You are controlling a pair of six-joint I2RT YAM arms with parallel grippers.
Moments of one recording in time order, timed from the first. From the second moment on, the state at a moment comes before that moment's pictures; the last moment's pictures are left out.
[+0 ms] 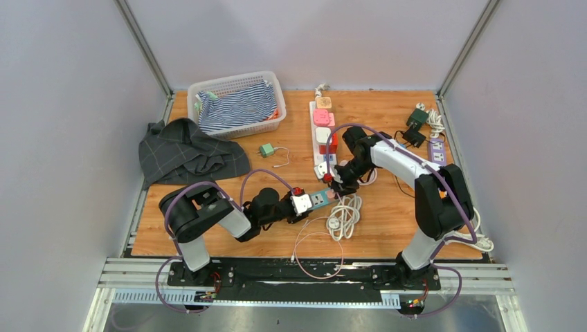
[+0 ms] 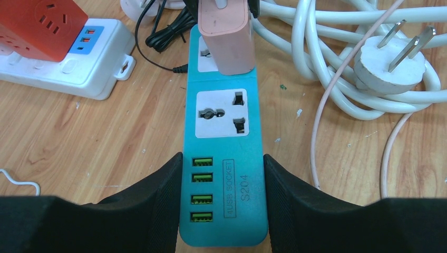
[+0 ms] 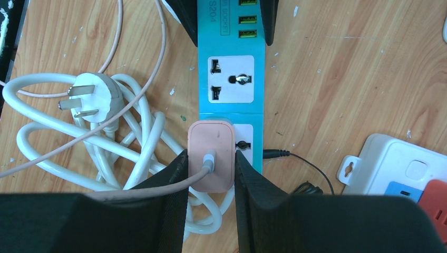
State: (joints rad) left arm -0.91 1.76 0.36 1.11 0.21 0.34; right arm 0.44 1.69 1.18 -0.98 -0.72 -1.51
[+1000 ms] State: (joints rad) left arm -0.91 1.77 0.36 1.13 0.21 0.34; right arm 0.45 1.68 1.18 -0.96 -0.72 -1.46
